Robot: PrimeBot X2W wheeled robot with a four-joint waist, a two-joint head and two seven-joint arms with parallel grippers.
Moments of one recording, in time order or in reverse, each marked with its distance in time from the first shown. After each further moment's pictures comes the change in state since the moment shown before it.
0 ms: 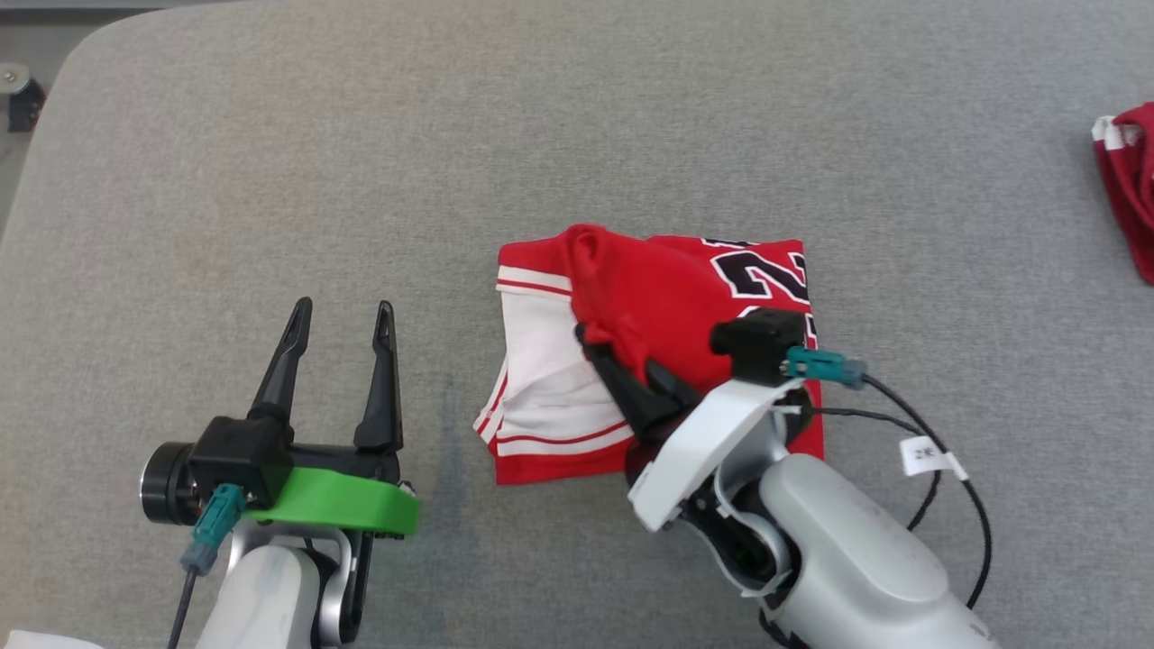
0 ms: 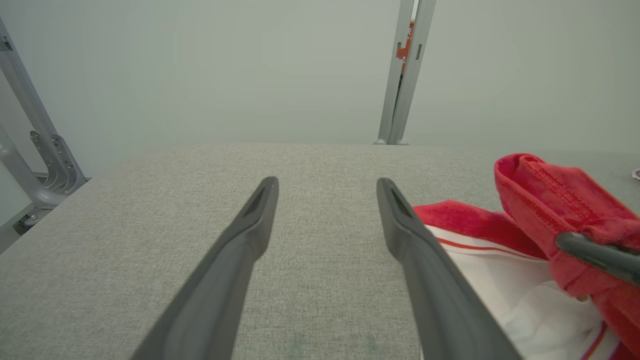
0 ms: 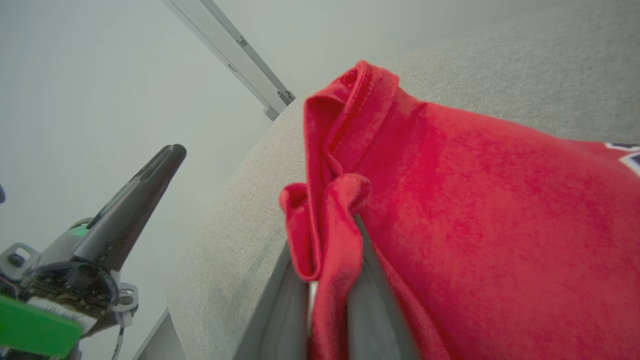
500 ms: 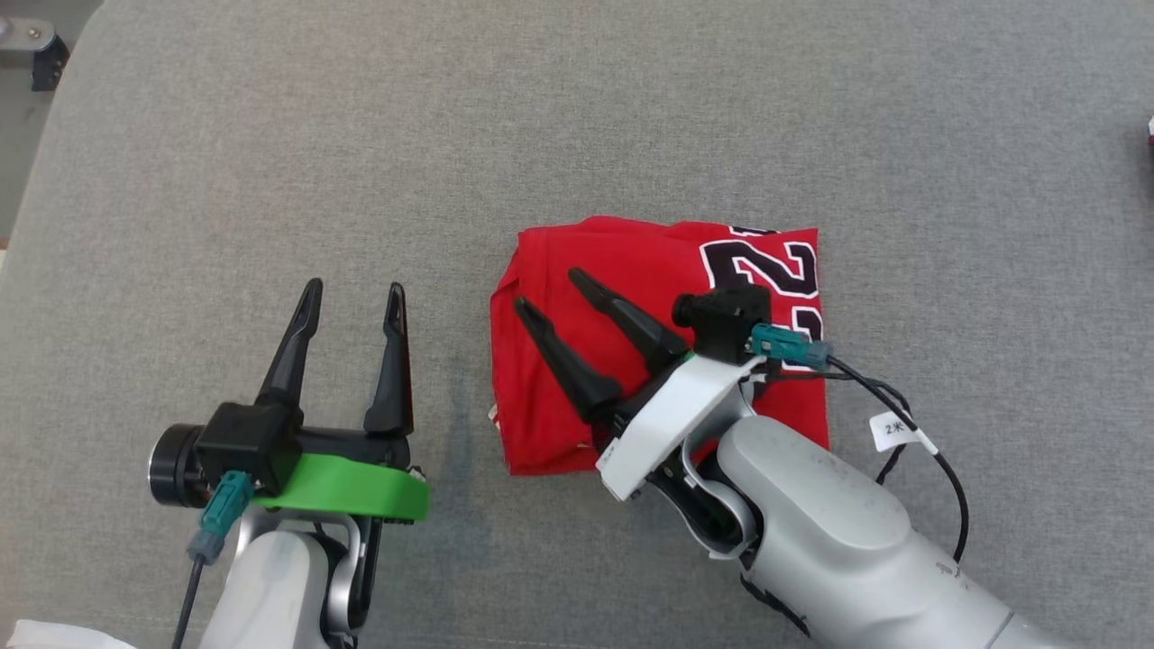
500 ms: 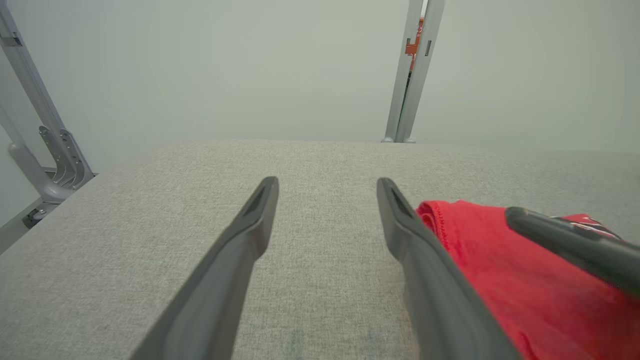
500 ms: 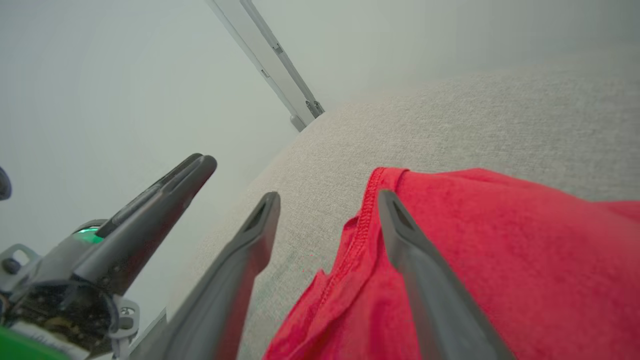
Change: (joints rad) left arm -0.025 -0.034 0.012 0.003 0.026 -0.018 0.000; right arm -0.177 0.001 0.193 0.161 0.066 0.000 -0.198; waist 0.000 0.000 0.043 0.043
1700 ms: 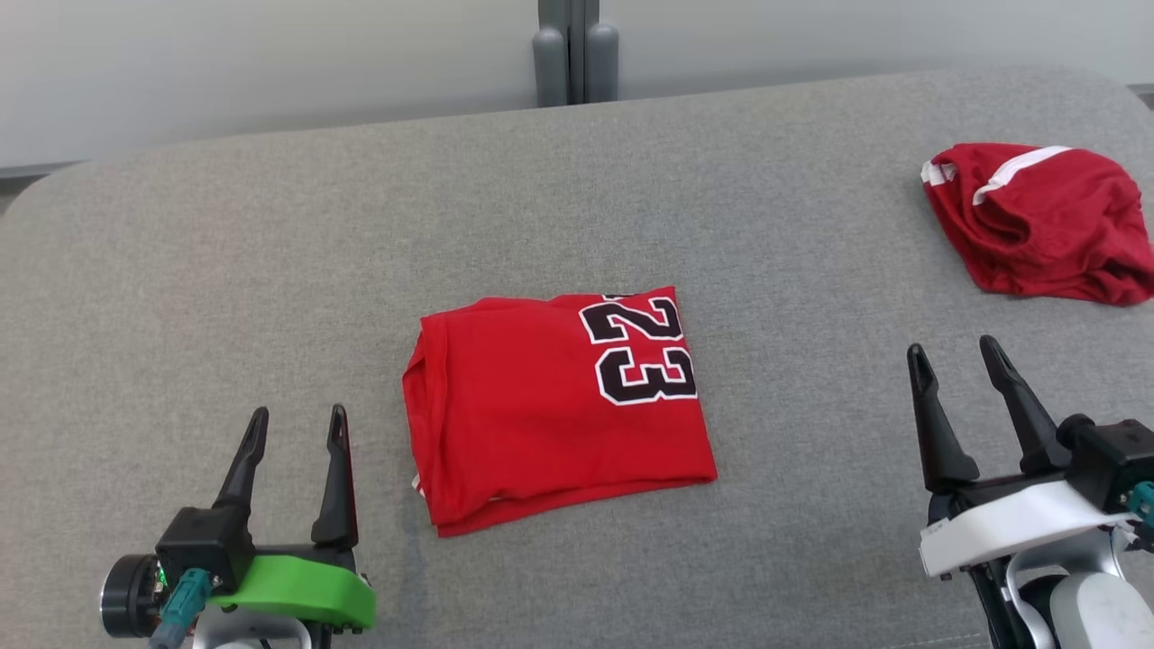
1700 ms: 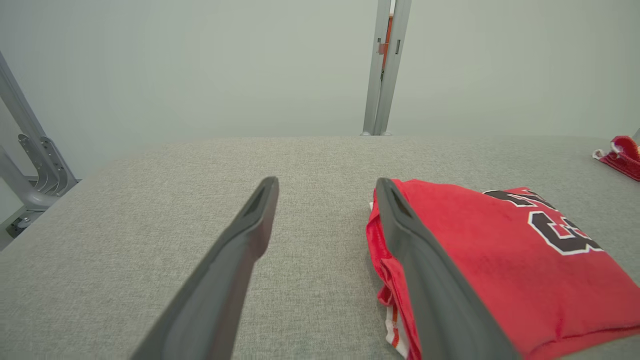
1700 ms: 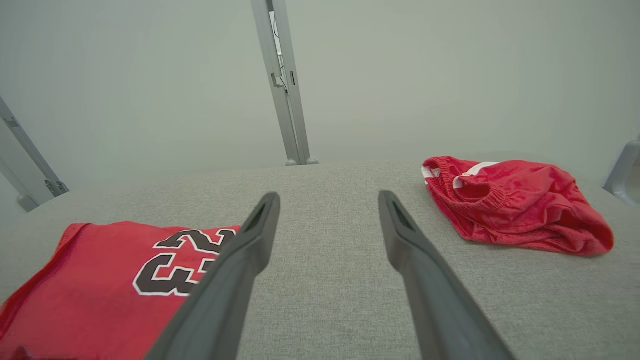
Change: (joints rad) left arm 0.202 0.062 0.064 -0.021 -0.017 0.031 0.038; right arm 0.631 -0.104 -0.784 -0.539 -0.501 0.000 0.136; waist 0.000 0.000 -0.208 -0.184
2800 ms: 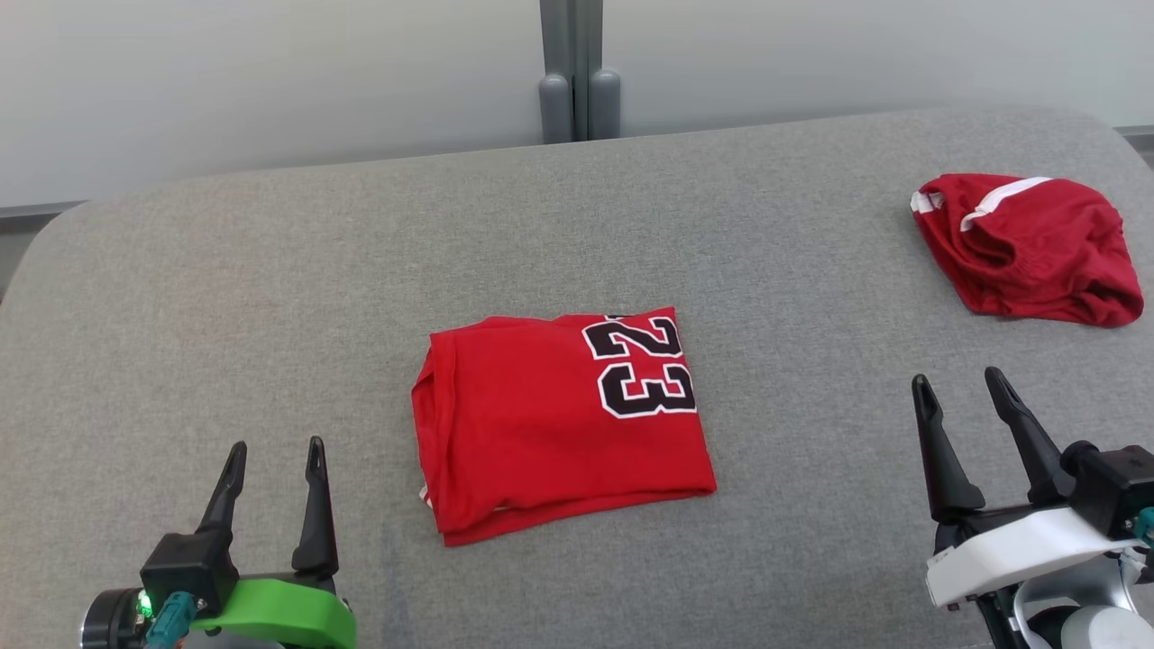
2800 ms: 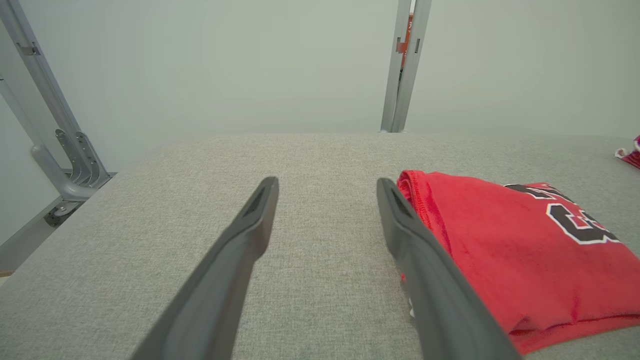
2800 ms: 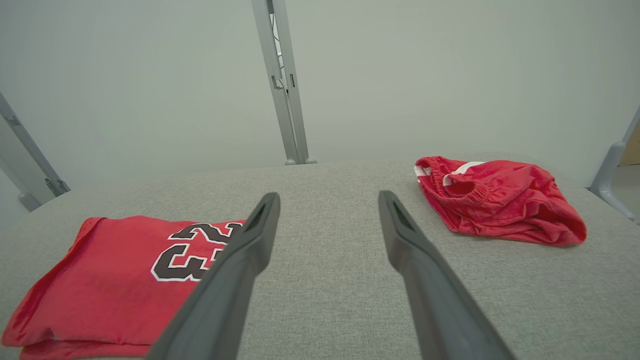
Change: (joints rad) left arm 0.048 0.030 0.008 0.012 -0.022 0.032 0.009; right arm 0.082 0.028 -0.026 -0.074 -0.029 0.000 0.062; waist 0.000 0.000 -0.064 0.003
